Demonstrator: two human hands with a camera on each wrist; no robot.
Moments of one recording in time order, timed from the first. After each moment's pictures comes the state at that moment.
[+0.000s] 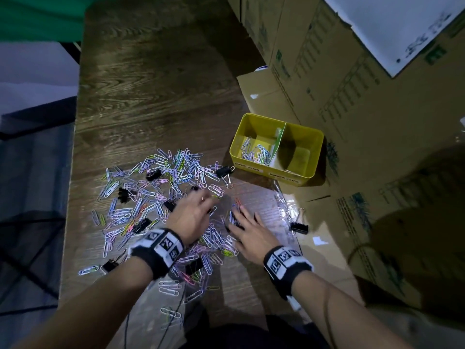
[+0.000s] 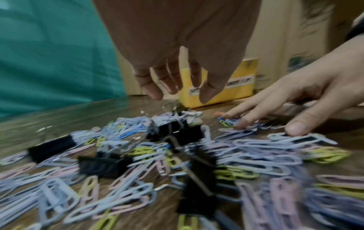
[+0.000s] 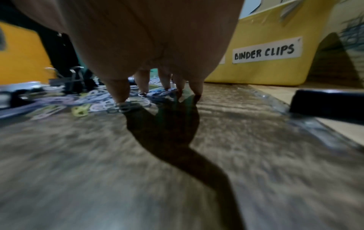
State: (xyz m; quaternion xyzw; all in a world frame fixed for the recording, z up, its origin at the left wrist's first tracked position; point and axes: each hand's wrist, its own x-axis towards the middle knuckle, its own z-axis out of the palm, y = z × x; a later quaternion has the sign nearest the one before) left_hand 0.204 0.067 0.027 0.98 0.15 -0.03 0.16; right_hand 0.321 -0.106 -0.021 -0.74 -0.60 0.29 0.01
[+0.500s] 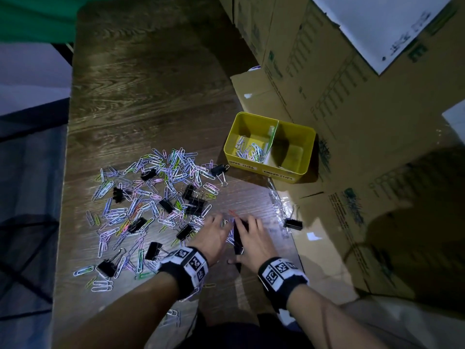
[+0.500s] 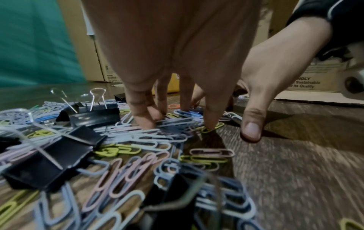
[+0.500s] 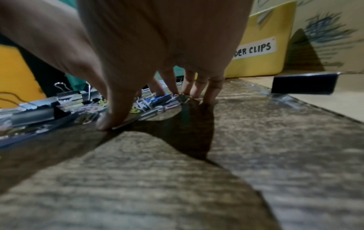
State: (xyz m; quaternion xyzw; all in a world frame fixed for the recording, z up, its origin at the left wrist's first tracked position) left_hand 0.213 -0.001 -0.002 0.95 0.15 -0.23 0.13; right_hand 0.299 -0.122 -0.012 -0.84 -0.47 0.28 0.06
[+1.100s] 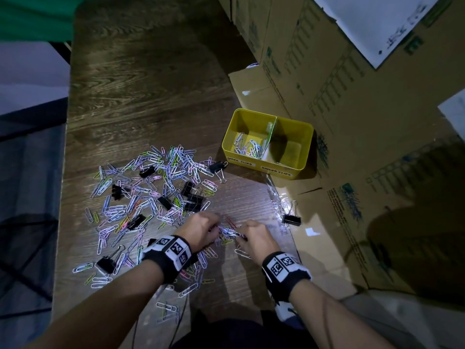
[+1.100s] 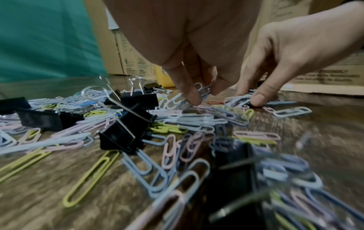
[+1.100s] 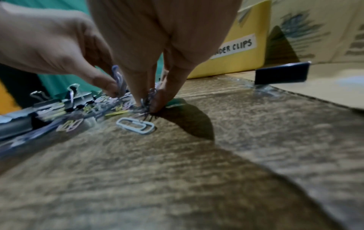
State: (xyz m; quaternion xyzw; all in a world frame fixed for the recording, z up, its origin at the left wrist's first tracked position) left_hand 0.198 0.030 0.006 0.94 0.15 -0.09 0.29; right_hand 0.308 -0.127 -0.011 -0.82 -0.43 0.32 0.19
